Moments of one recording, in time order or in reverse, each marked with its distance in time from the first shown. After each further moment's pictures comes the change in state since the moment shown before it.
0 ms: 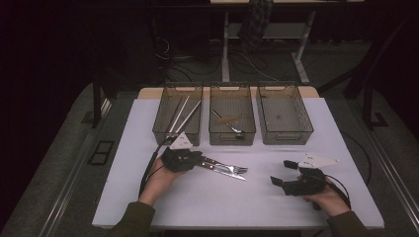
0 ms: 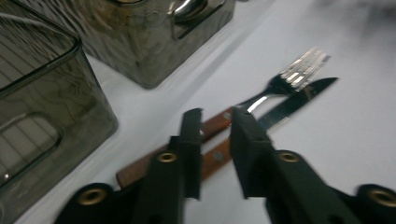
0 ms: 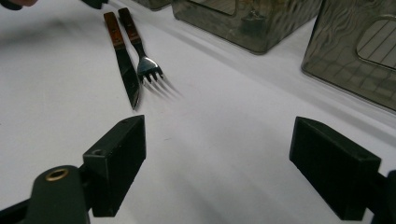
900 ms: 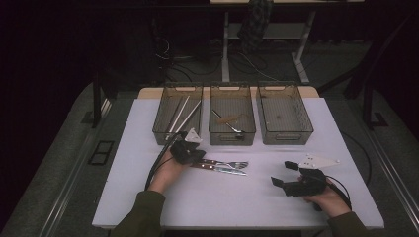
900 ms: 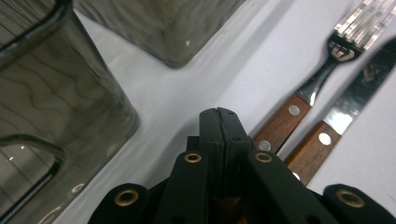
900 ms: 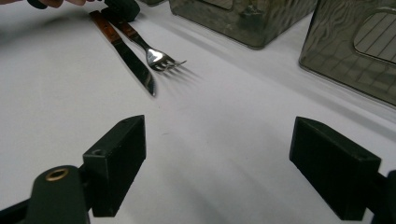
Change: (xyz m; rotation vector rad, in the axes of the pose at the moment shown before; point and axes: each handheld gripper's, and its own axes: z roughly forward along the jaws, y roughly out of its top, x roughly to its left) left arm 0.015 0.002 0.030 0.154 0.026 0.025; right arm 0.000 -0.001 -0.002 0.010 -0.009 0.005
